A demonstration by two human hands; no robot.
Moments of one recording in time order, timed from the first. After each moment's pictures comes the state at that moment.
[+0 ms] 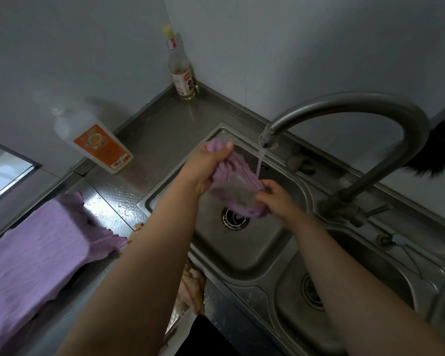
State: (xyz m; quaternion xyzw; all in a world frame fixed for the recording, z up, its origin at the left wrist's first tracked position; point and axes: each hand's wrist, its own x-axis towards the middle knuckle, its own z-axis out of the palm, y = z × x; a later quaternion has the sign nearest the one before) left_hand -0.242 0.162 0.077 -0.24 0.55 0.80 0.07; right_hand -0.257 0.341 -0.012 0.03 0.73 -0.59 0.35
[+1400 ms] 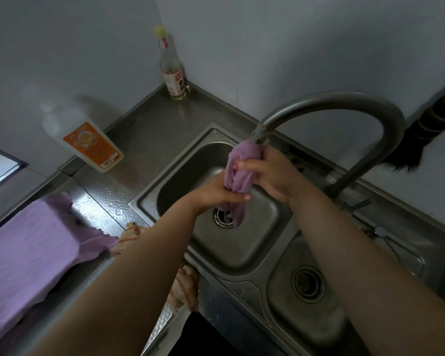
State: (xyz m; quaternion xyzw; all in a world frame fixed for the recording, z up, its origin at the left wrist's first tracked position) left_hand -0.214 0.174 0.031 -0.04 0.71 0.65 0.26; right_hand -0.271 0.330 0.069 -0.11 0.63 -0.69 0.34
